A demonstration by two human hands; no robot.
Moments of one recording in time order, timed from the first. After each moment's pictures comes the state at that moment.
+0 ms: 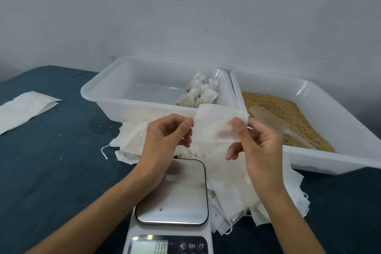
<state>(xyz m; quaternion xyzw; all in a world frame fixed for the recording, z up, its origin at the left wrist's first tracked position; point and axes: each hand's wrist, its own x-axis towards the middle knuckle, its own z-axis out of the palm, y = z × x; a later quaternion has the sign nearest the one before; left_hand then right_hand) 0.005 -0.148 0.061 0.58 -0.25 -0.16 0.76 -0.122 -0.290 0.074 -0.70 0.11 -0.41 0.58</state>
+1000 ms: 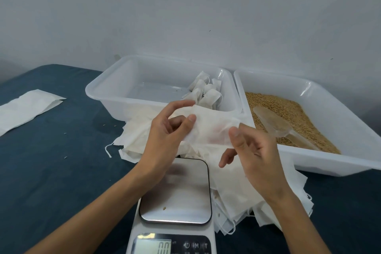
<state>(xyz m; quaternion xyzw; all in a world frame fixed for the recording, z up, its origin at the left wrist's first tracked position) 0.003 -0.140 0.073 0.56 -0.30 -0.16 0.76 -0.128 -0.283 0.081 -0.79 0.04 -0.32 0.53</state>
